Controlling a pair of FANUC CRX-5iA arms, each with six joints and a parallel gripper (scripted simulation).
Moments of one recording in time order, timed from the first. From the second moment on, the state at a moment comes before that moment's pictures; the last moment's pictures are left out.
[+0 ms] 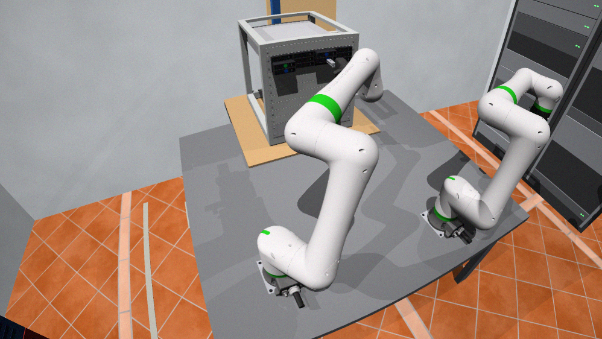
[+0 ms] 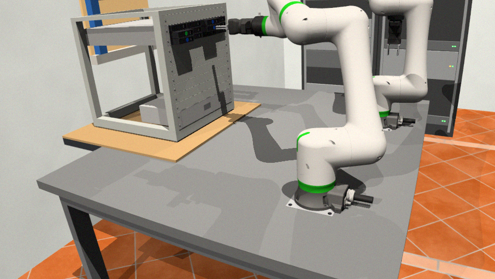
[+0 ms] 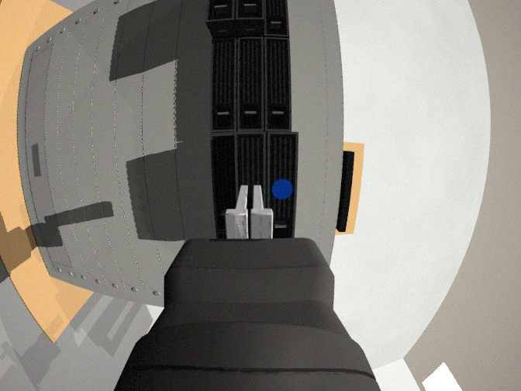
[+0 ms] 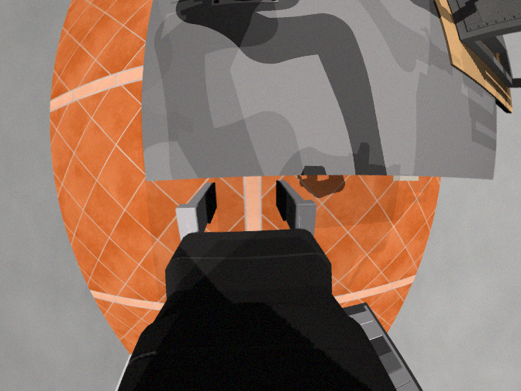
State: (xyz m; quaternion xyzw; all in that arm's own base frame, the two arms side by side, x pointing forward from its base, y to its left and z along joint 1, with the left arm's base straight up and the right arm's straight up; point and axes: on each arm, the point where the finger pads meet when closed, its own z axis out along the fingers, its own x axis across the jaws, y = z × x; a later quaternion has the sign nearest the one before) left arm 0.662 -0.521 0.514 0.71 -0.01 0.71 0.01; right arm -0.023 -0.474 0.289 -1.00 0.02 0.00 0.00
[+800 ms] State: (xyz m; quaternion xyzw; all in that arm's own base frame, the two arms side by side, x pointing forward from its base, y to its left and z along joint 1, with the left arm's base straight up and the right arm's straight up) left arm 0.673 -0.521 0.514 0.71 -0.01 0.71 0.01; right arm -0.023 -0.474 0.289 -1.00 0.02 0.00 0.00
